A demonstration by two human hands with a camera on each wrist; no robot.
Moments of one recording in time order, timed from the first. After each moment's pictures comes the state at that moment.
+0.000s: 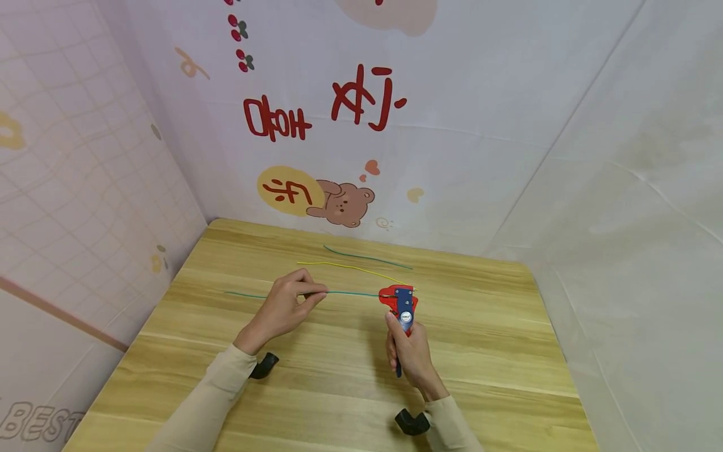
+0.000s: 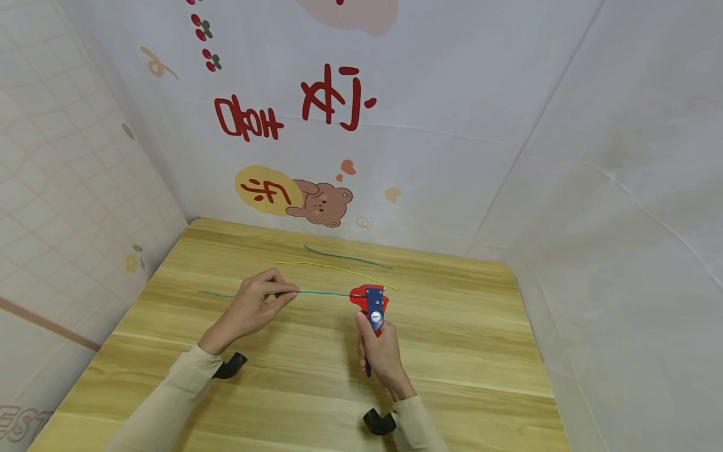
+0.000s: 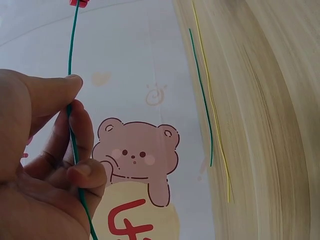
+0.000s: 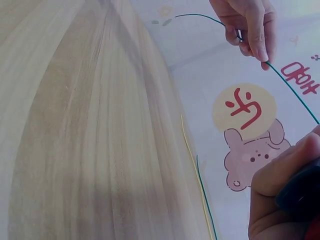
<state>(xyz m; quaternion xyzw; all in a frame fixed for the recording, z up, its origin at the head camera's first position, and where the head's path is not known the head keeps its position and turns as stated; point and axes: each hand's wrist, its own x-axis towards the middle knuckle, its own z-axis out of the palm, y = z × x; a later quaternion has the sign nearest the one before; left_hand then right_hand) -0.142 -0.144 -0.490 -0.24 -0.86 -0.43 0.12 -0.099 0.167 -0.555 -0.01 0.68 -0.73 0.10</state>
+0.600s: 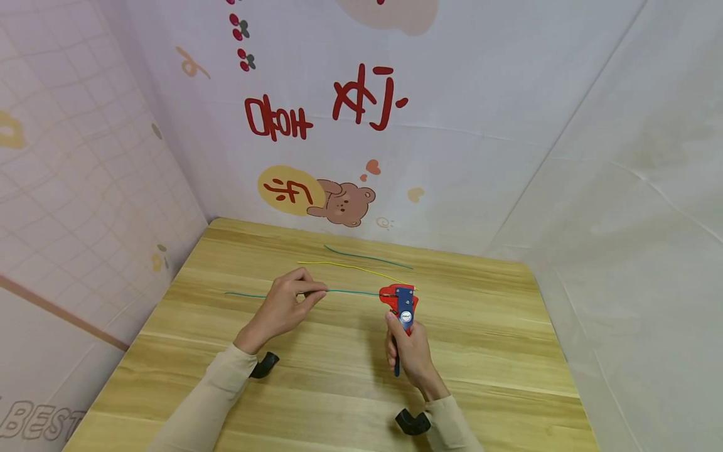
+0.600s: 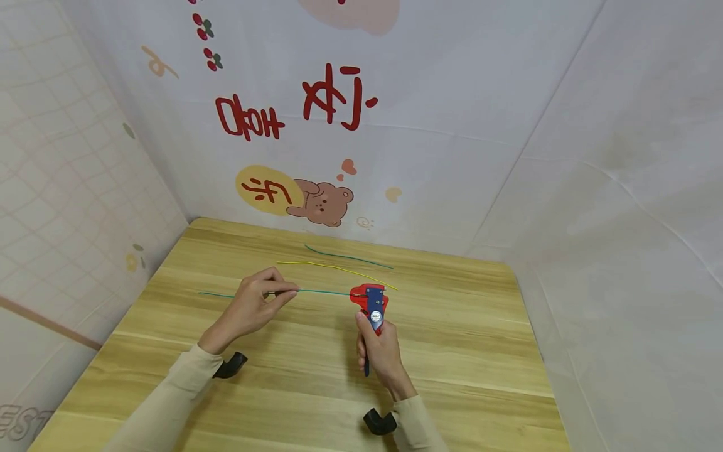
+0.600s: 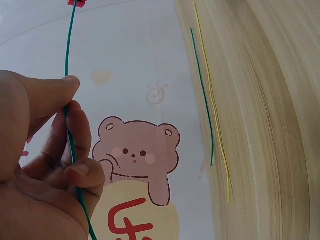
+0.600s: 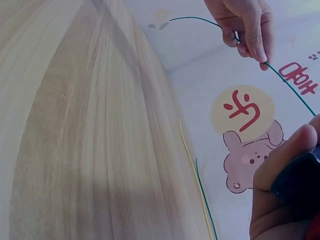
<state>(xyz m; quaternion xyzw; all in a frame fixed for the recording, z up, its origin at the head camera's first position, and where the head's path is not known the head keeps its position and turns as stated) -0.142 -0.147 -0.490 -0.24 -0.85 -0.44 0.12 -0.099 0.167 -0.554 -0.02 0.66 -0.74 0.12</state>
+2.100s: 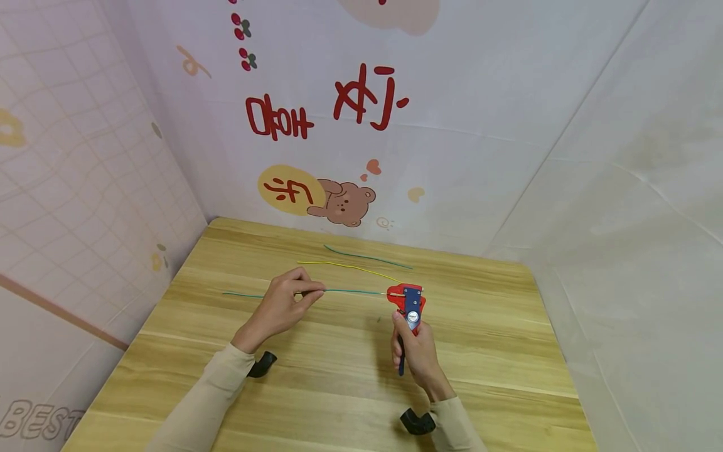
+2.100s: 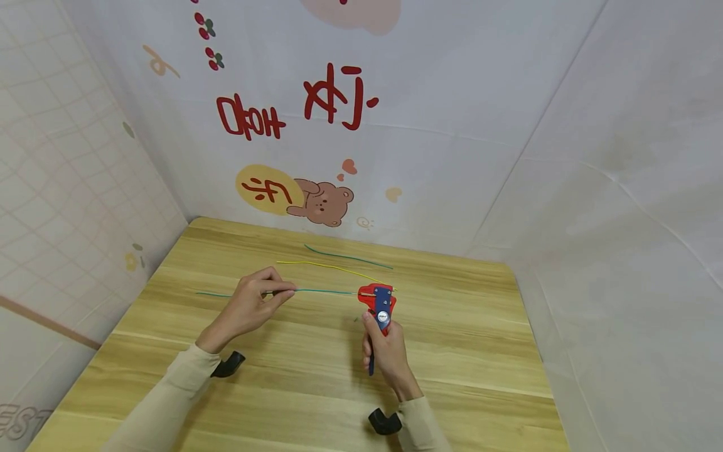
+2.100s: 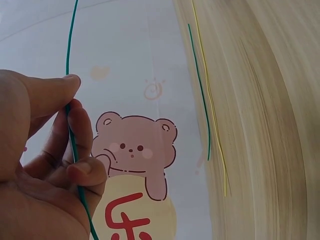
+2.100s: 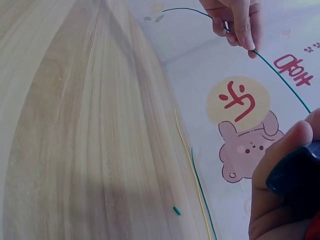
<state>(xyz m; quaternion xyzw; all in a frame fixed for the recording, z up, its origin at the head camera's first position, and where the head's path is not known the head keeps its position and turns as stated) -0.141 -0.152 -0.491 -0.23 -0.86 -0.45 0.11 -0.098 0.178 -0.554 -0.01 0.67 -0.74 0.11</state>
